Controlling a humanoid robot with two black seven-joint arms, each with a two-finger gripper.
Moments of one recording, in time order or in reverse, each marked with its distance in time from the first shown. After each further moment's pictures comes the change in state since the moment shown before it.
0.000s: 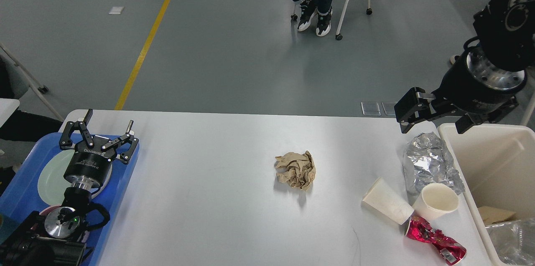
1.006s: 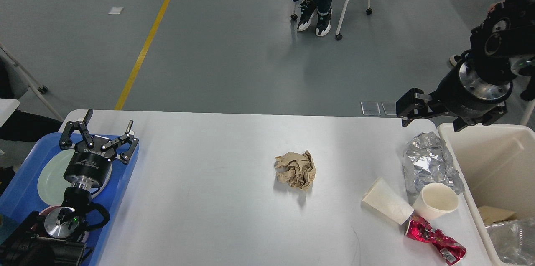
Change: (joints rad) left arm 0.000 0.000 -0.002 0.000 0.000 0.000 0.002; right arm -0.186 0.008 -0.035 -0.088 0.046 -0.194 0.000
